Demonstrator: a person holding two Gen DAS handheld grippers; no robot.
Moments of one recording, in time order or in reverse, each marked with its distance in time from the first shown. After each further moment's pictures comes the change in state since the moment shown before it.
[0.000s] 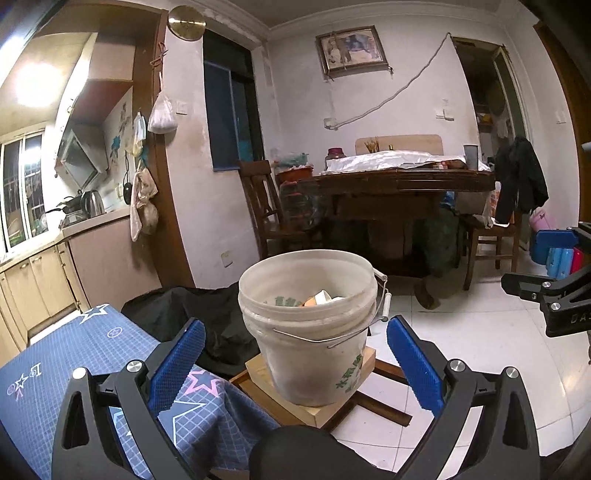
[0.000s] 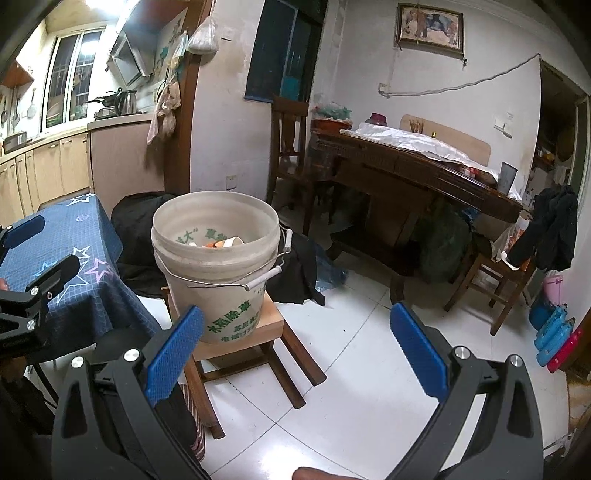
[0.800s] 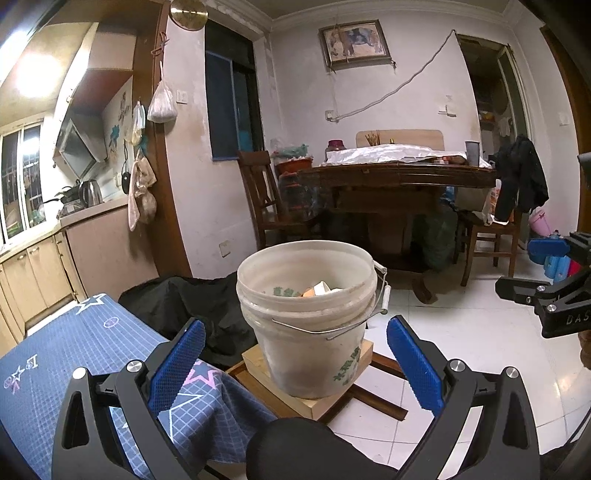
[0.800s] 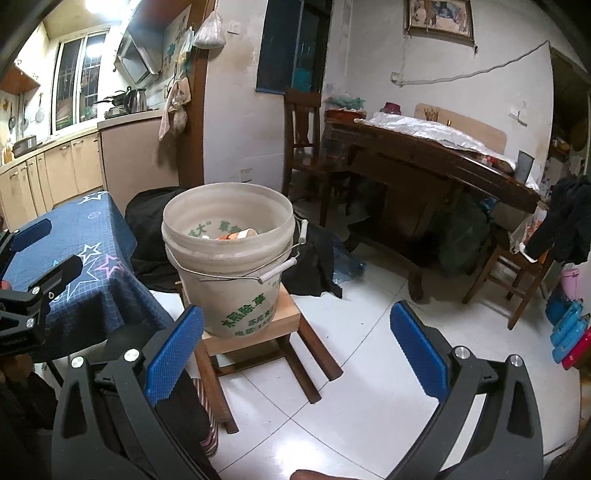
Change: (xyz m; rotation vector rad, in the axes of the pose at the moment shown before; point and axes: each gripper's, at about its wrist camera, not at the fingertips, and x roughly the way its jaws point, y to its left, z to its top) left arm 0.005 0.003 -0.001 -0.025 0.033 -0.012; right arm 0.014 -0.006 -0.002 0.017 0.035 0.086
